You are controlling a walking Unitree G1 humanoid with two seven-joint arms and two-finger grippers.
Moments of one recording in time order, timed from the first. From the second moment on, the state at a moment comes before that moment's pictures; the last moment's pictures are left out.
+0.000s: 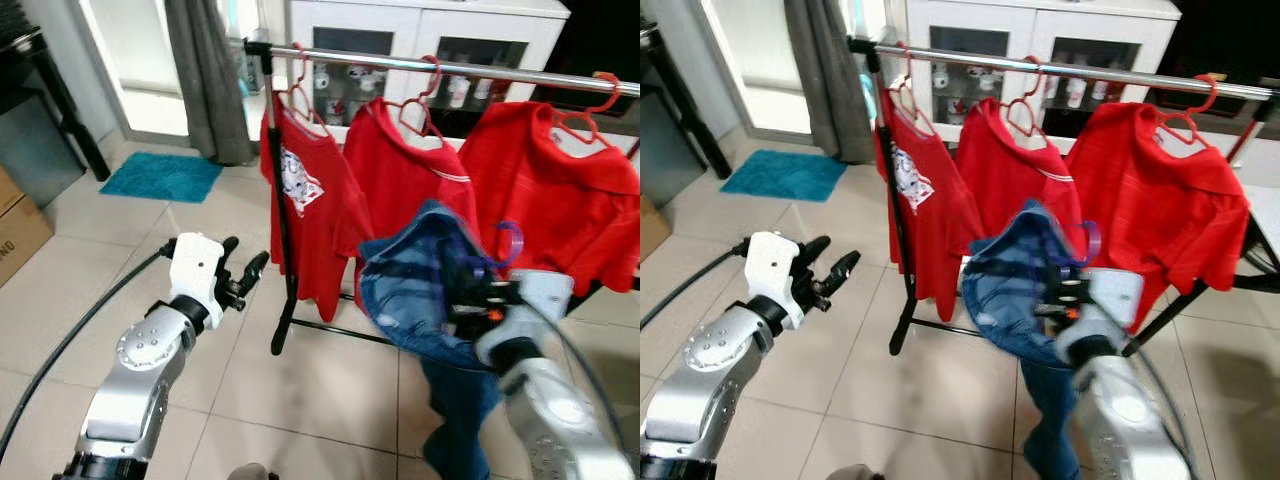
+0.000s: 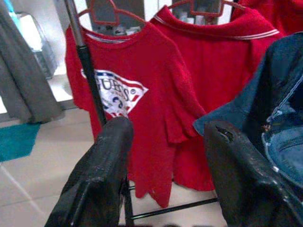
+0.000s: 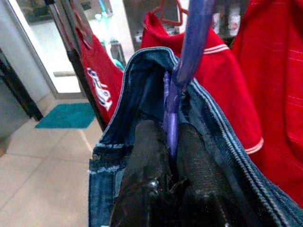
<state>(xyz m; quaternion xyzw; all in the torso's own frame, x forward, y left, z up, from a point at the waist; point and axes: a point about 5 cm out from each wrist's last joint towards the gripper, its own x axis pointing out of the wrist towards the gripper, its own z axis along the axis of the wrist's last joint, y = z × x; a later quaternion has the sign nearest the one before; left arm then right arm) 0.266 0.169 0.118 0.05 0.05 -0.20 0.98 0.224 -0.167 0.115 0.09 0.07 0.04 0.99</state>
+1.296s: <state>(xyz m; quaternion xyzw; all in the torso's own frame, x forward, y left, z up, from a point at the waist) 0.265 0.169 0.113 0.08 0.09 -0.24 0.96 0.225 -0.131 0.114 0.06 0.07 0.21 0.97</state>
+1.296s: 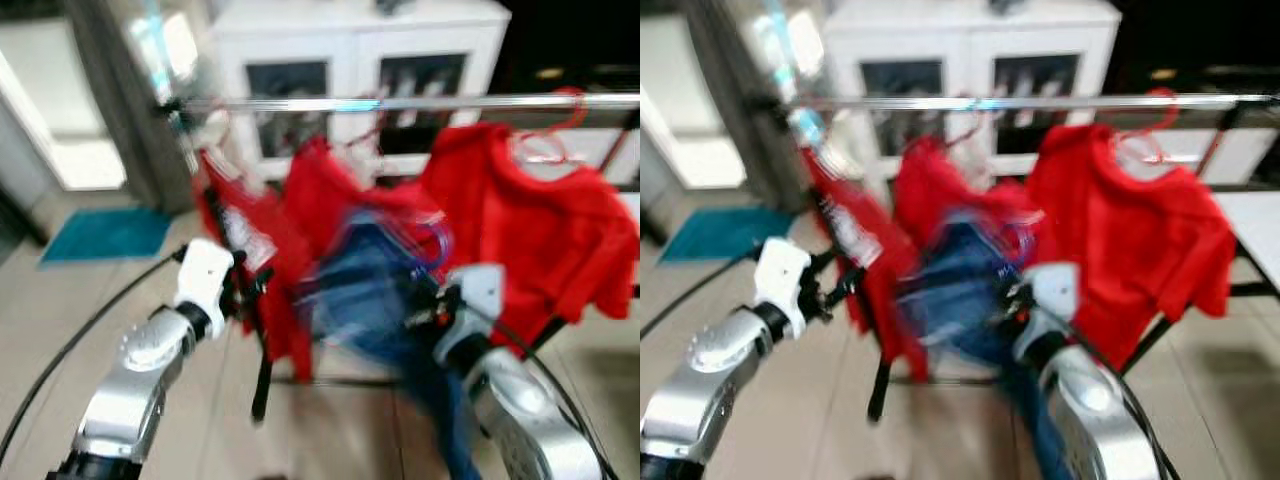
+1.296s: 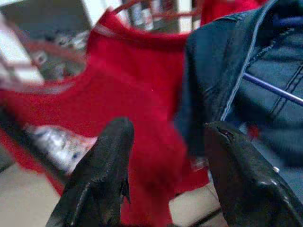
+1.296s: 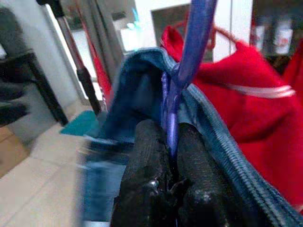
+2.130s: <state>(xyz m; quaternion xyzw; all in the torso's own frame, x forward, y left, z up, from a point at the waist) 0.258 0.164 0.112 0.11 0.08 -0.26 0.96 0.240 -0.106 0.140 0.07 0.04 0.26 0.96</state>
